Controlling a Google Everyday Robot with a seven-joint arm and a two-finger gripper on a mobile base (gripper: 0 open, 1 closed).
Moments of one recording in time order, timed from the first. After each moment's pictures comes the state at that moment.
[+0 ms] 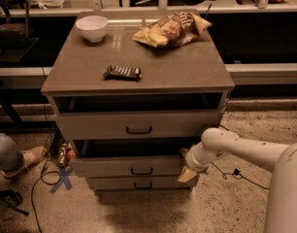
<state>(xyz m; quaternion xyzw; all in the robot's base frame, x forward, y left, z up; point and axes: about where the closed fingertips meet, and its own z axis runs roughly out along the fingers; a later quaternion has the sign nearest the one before) 0.569 -0.149 0.406 -0.68 0.70 0.12 0.18</state>
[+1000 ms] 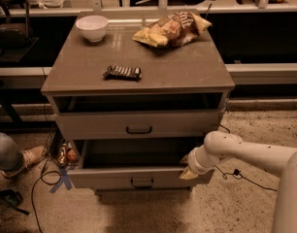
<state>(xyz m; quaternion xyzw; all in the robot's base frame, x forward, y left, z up) 0.564 -0.156 0.414 -0.67 0.71 0.11 0.19</state>
